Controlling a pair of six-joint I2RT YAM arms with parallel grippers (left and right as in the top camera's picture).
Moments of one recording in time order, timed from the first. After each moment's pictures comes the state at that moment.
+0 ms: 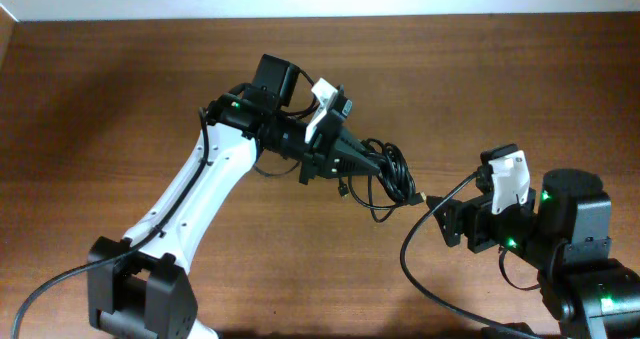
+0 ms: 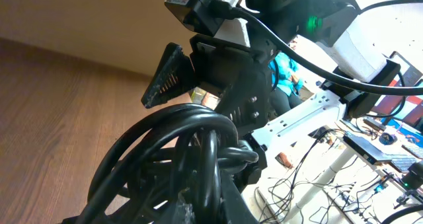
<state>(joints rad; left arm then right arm) -0.37 1.70 1.43 -0.88 1.53 0.77 0.11 0.78 0.95 -0.88 -0.38 -0.02</state>
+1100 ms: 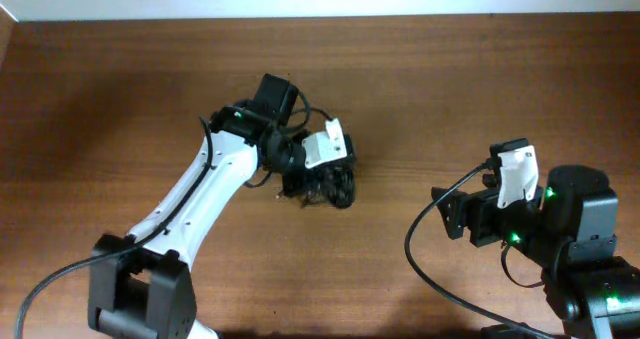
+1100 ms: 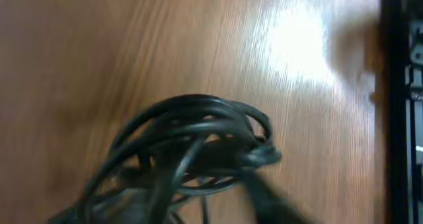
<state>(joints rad) -0.37 1.70 1.33 -0.96 0.61 0.91 0.11 0.80 0.99 -0.89 -0.34 0.05</state>
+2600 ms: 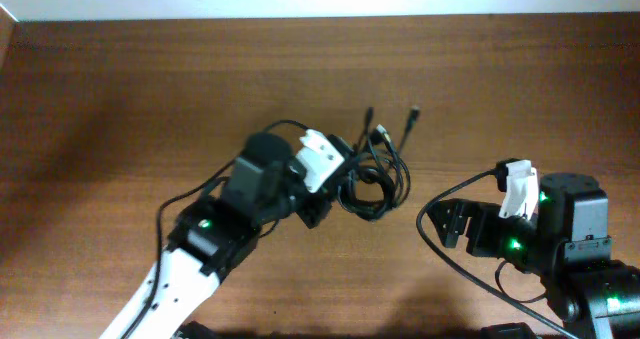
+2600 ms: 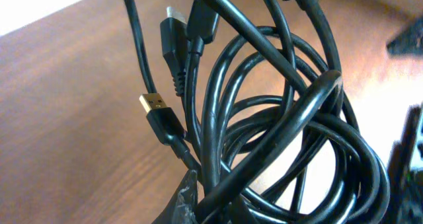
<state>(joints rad) -0.56 1.14 0.97 -0.45 0.35 0.12 0.11 0.80 1.00 -1.06 -0.41 0.36</state>
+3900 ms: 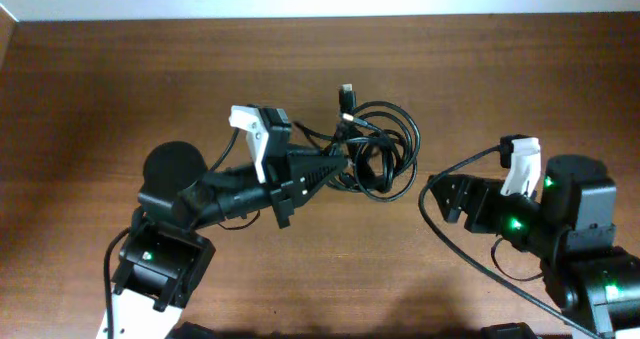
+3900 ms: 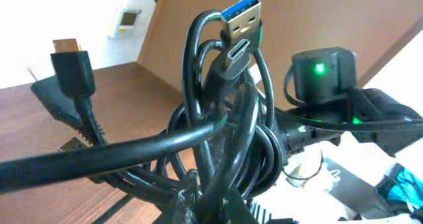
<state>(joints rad) -0.36 0.95 0.96 -0.07 0.87 -0.40 0.11 0.84 1.02 -0.89 -0.42 0.41</state>
